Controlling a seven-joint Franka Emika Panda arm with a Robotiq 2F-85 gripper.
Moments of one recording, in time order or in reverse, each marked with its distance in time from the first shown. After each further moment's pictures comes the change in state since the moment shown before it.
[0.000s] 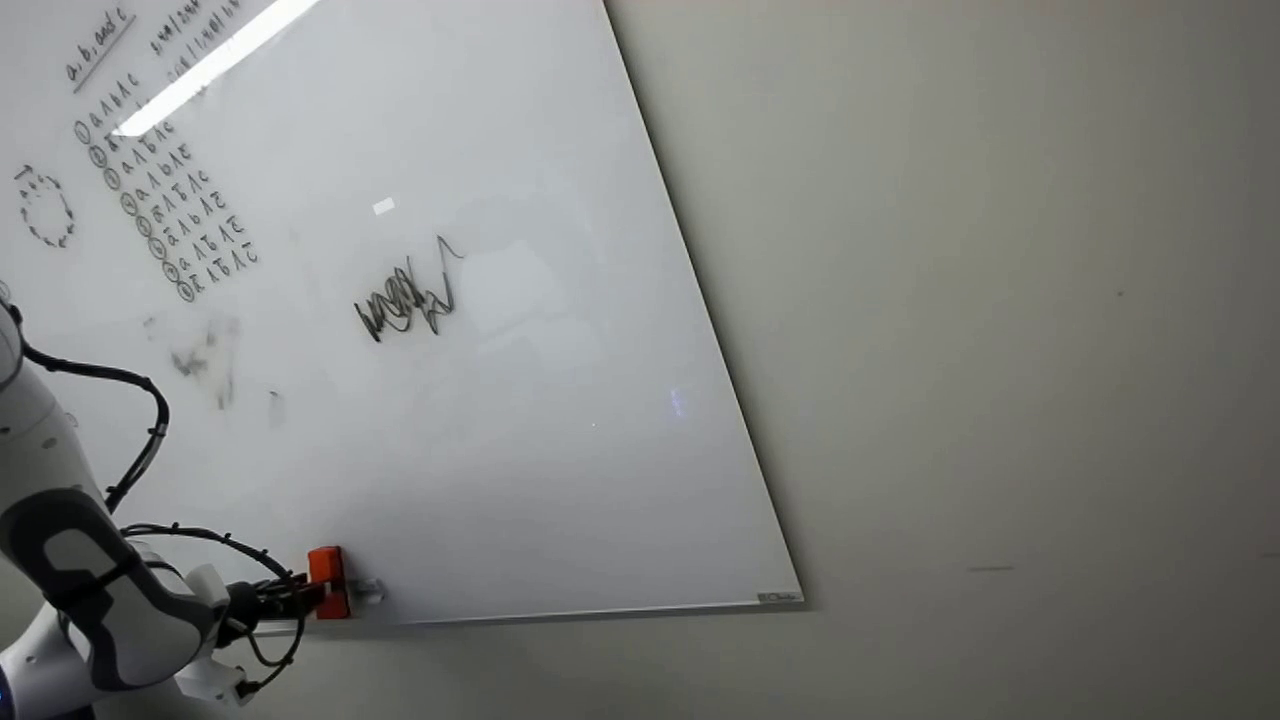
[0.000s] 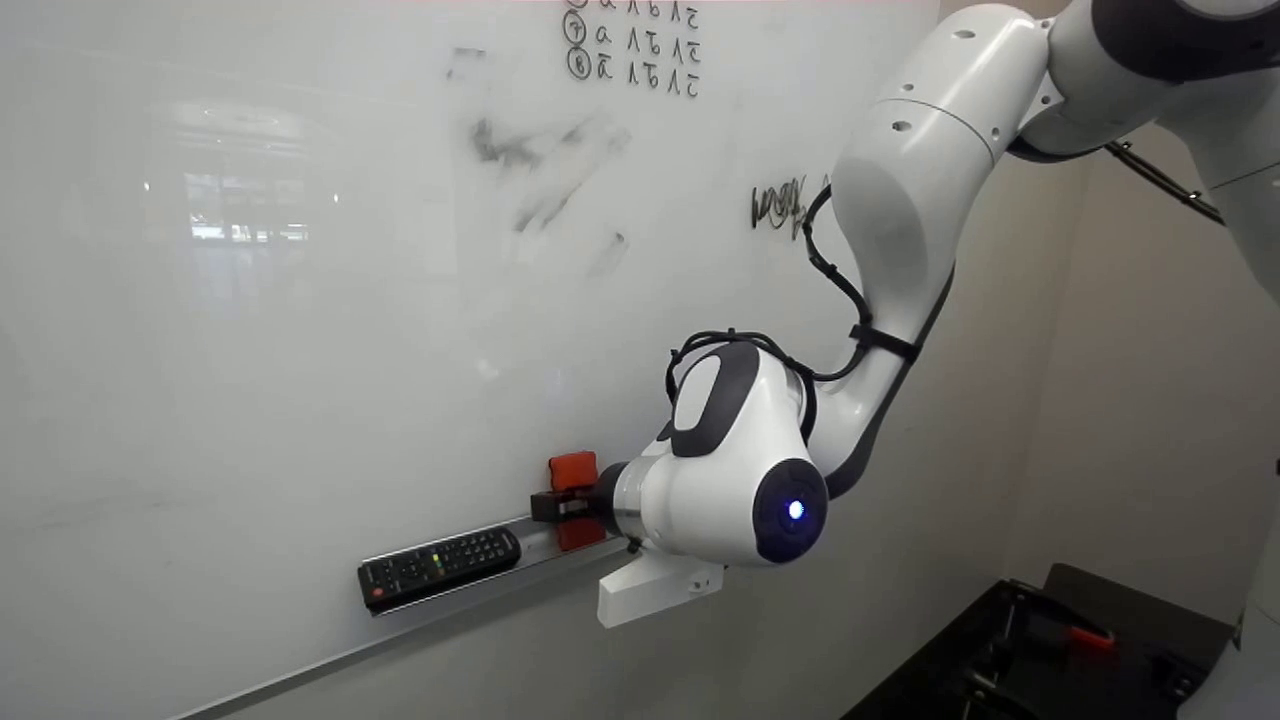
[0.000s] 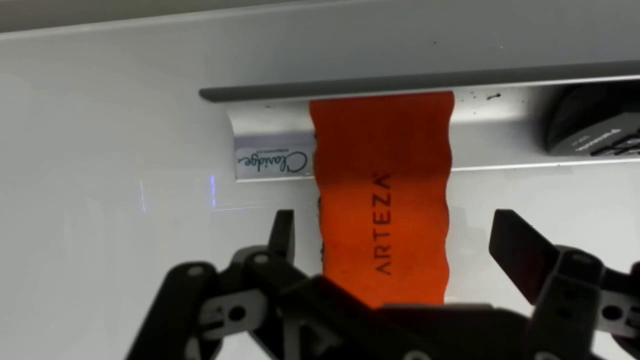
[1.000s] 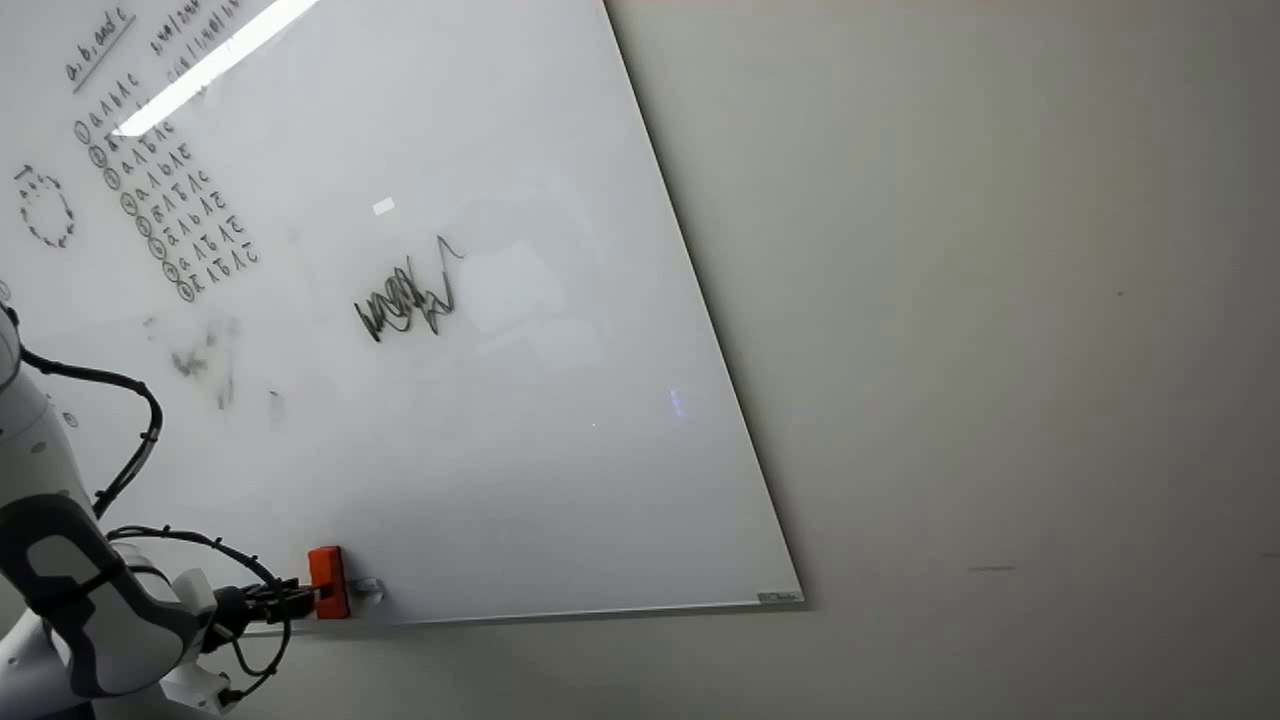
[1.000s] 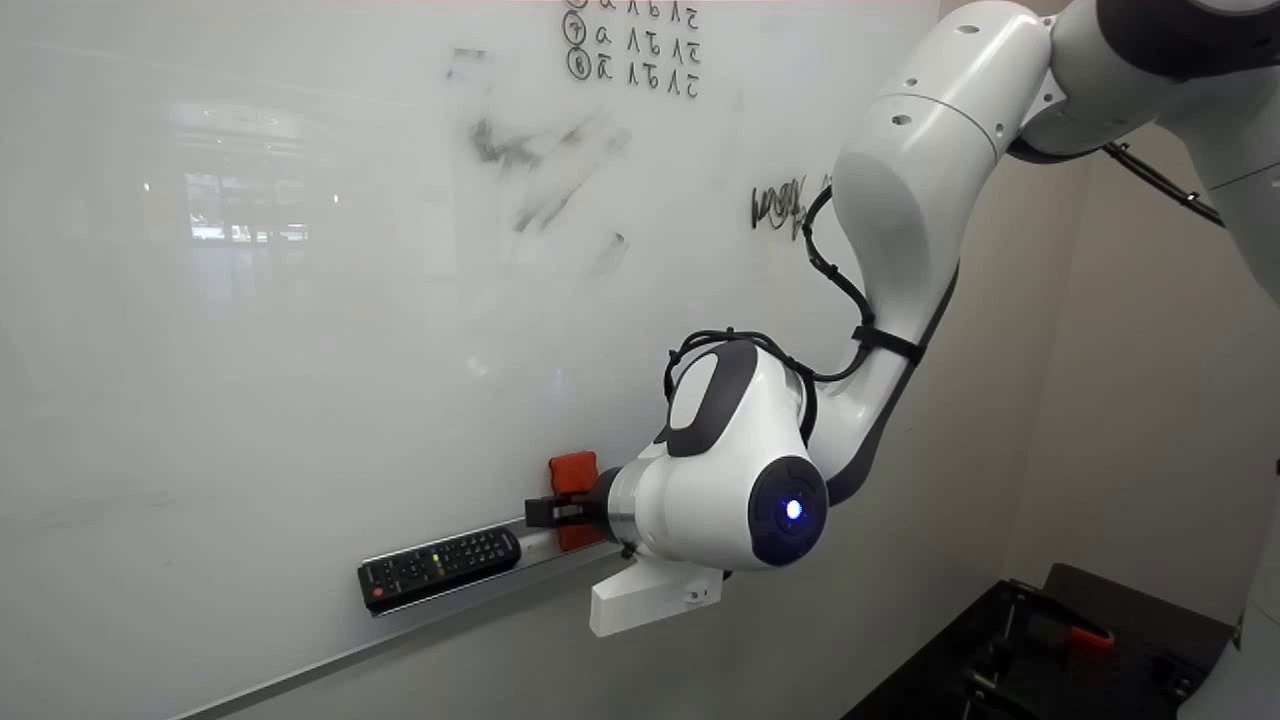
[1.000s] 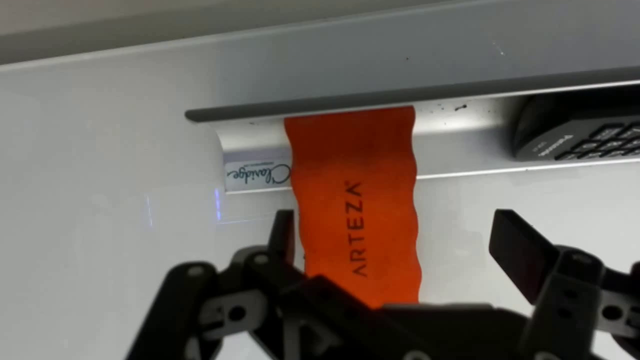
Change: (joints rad) arm -0.001 0.002 0.030 0.005 0.053 0.000 0.000
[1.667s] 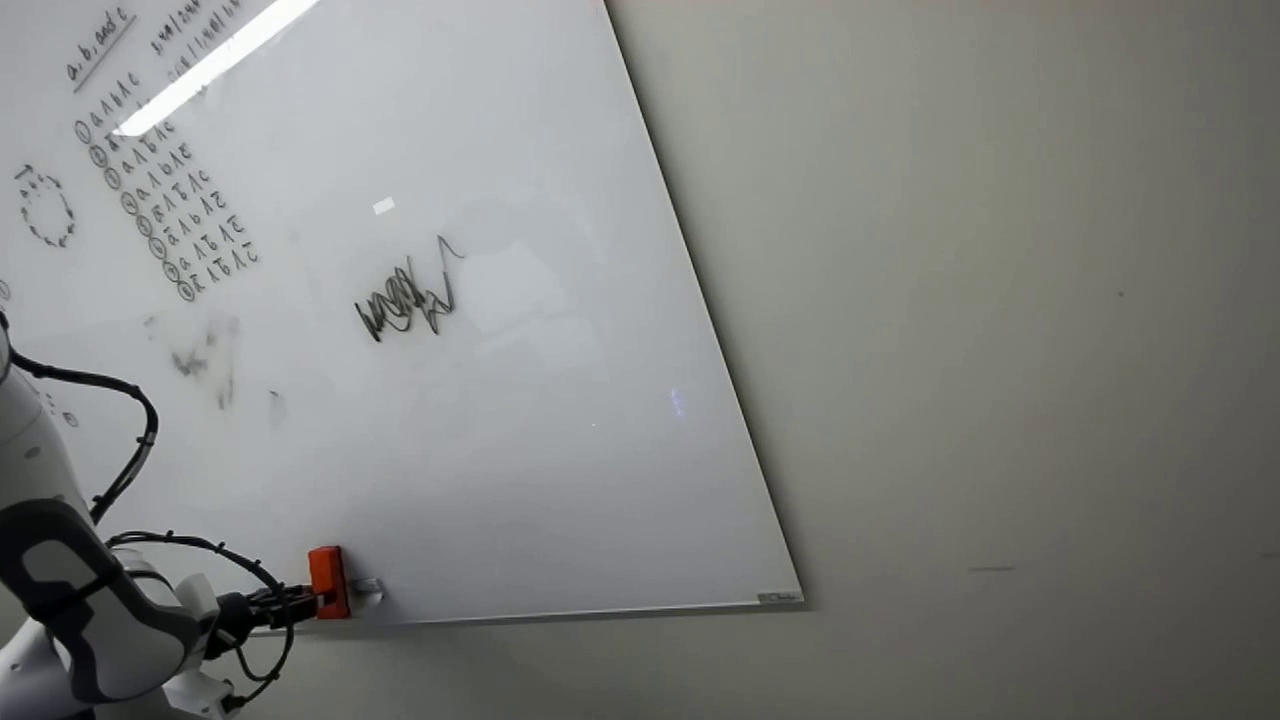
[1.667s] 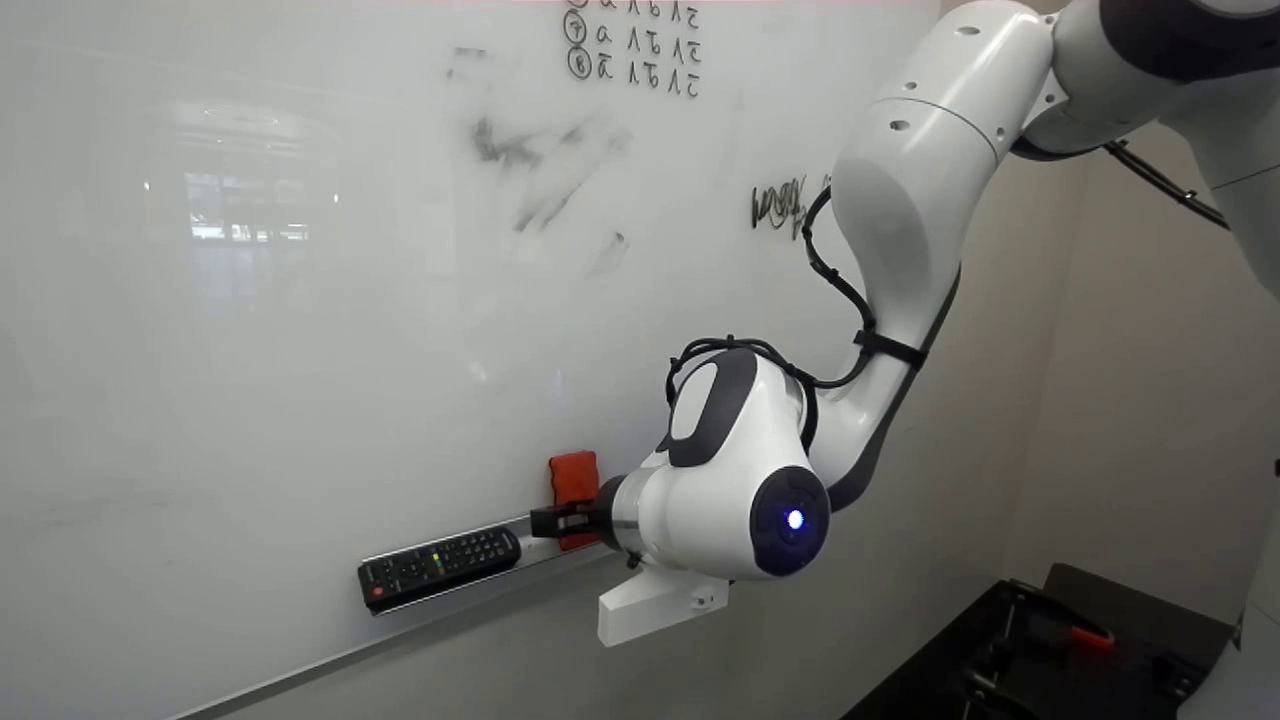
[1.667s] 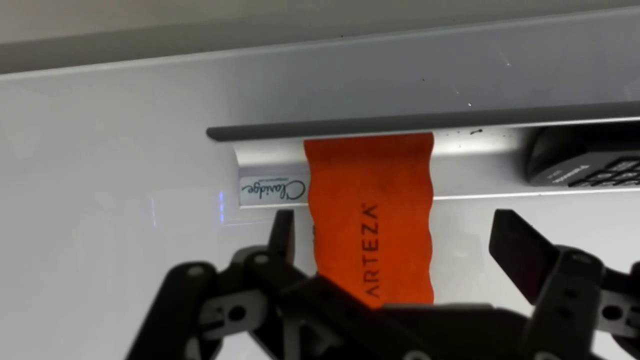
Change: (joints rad) arm 0.062 -0.001 -0.067 -0.002 0.019 0.017 -0.009
